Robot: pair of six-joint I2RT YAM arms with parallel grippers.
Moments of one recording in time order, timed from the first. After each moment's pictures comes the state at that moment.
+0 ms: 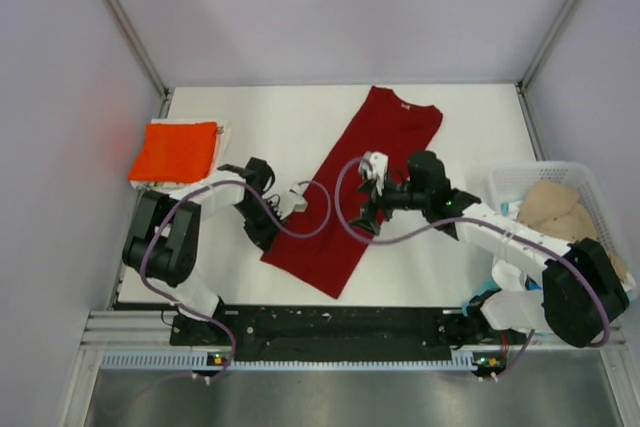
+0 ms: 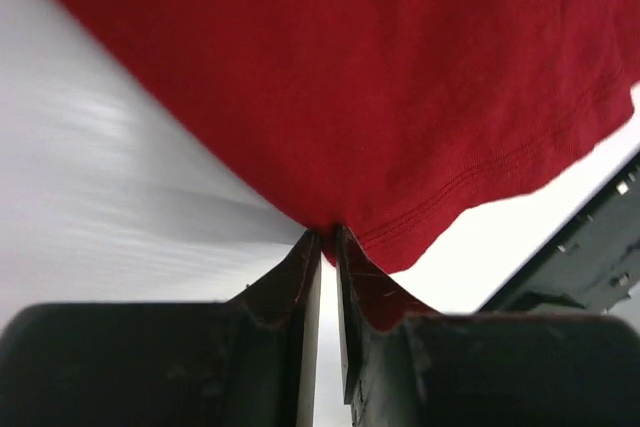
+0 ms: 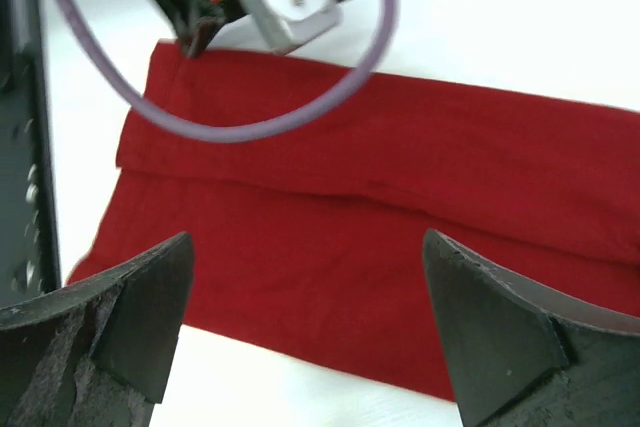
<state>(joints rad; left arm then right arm) -0.31 1.68 0.98 -0.86 0.38 0.64 0.56 1.29 0.77 0.07 -0.62 -0.22</state>
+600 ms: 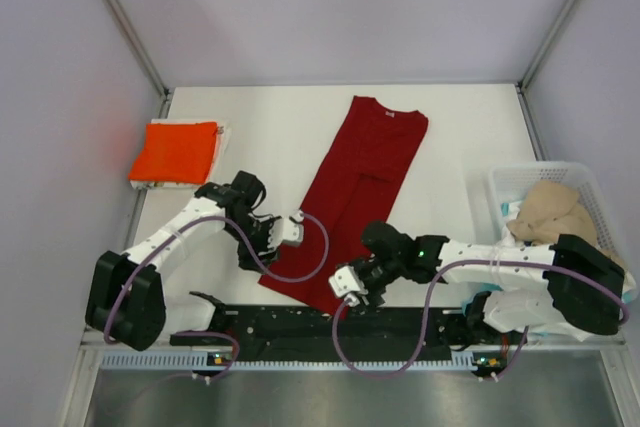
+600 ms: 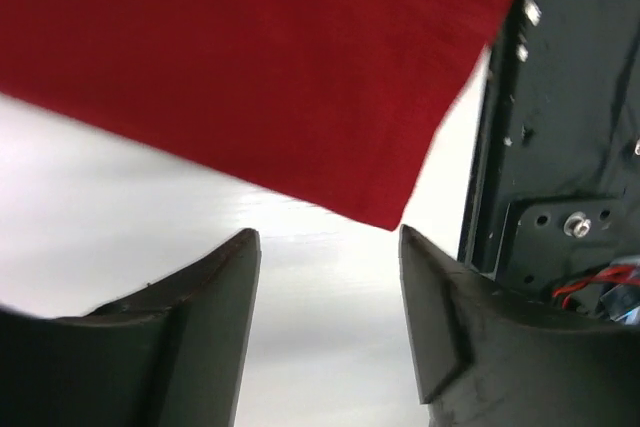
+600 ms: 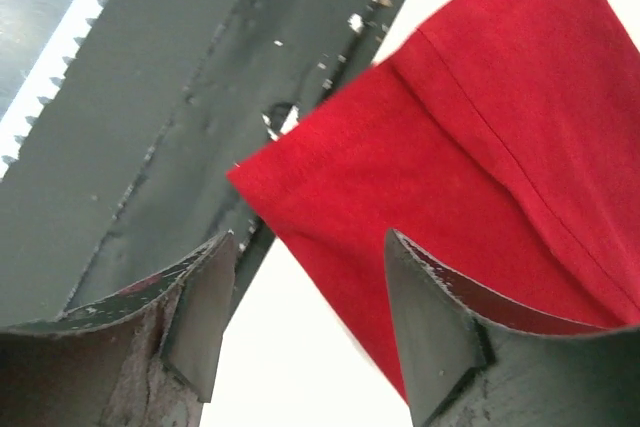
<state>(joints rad) -0.39 1.29 0.86 -1.04 0.49 1.04 1.08 1.24 0.60 -0.21 -0.62 -0.79</state>
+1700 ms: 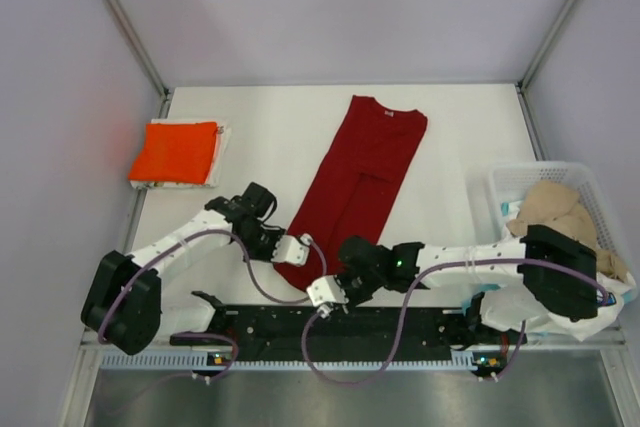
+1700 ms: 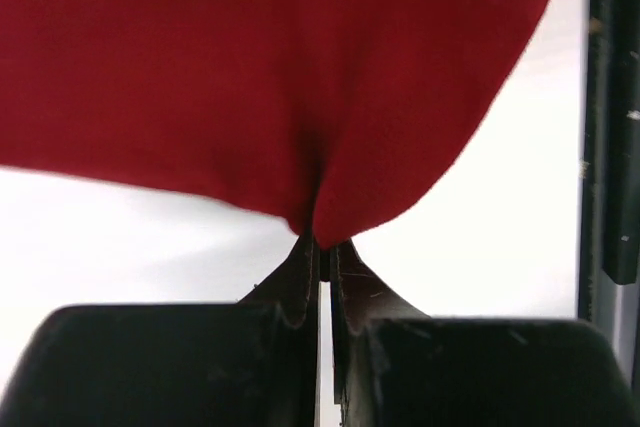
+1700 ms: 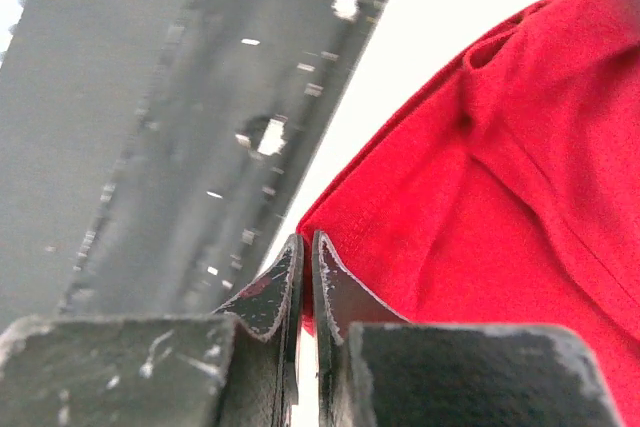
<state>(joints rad) -0.50 1.23 0.64 -0.82 0.39 1.32 1.30 1.44 0.69 -0.20 -0.36 -0.73</state>
